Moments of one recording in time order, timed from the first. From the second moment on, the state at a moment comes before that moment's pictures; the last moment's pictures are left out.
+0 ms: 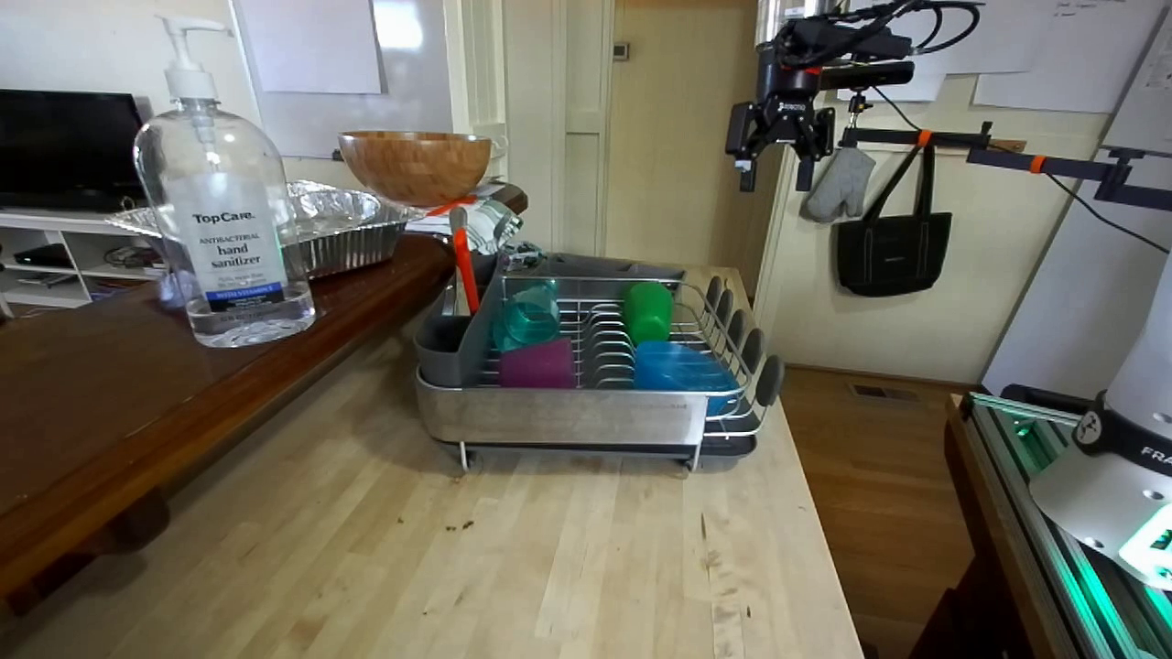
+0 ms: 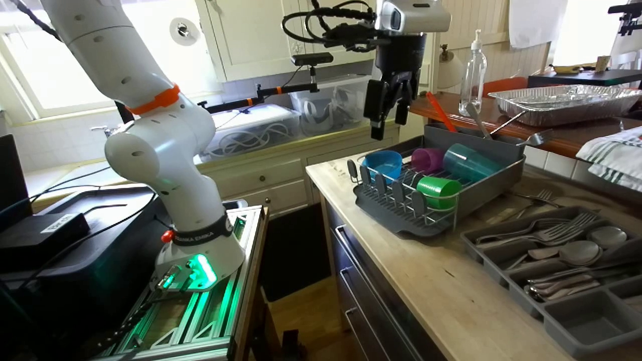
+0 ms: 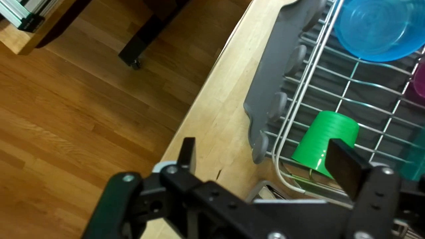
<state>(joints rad) -0.16 -0.28 -0.06 -2.23 0.07 1.85 0.53</state>
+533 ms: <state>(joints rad) -0.16 -0.24 -0.03 -2.20 0.09 1.78 0.80</state>
